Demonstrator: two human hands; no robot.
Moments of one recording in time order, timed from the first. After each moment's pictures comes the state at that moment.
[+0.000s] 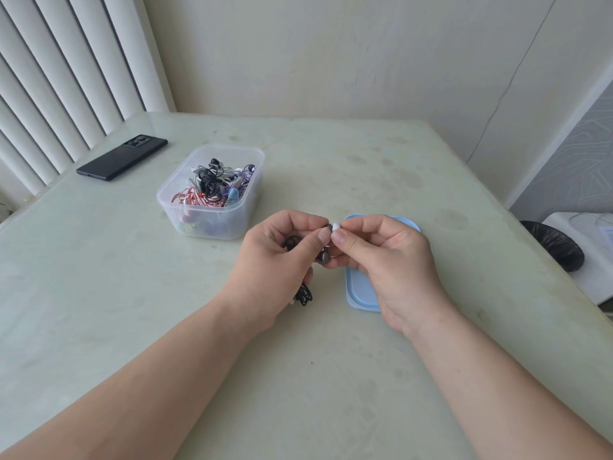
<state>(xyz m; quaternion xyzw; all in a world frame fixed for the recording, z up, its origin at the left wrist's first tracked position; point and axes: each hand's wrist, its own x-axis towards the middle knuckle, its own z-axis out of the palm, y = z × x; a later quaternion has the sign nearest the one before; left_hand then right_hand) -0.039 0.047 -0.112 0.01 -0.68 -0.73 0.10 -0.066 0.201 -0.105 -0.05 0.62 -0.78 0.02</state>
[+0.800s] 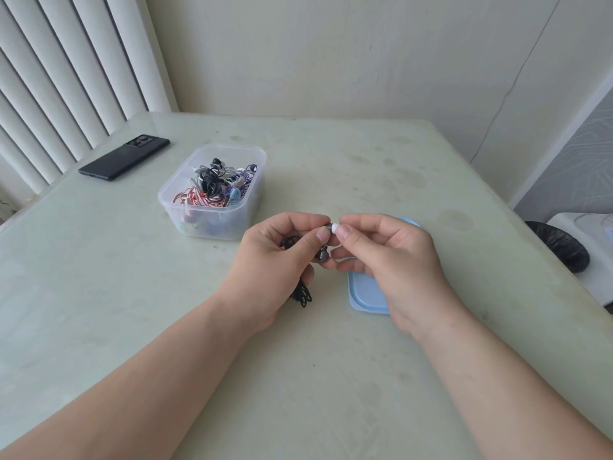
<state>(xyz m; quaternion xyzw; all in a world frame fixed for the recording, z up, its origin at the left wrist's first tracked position) -0.044 0.042 -0.118 0.01 -0.65 -0.76 0.07 -0.066 0.205 -0.101 -0.06 0.67 -0.74 0.04</state>
